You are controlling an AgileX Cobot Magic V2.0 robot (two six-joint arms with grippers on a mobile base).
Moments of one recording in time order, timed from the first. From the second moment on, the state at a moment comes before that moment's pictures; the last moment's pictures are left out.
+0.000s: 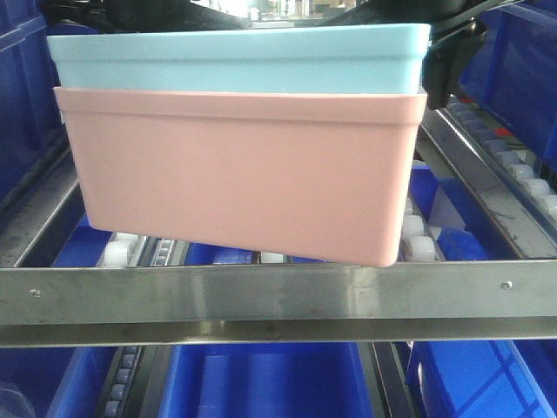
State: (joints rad) left arm -0.63 1.87 -1.70 0.29 1.02 -0.54; right arm 0.64 1.77 -1.56 -0.38 1.08 0.61
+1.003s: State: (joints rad) left arm -0.58 1.88 -1.71 0.31 0.88 -0.62; right arm 0.57 1.93 -1.83 -0.42 1.05 0.39
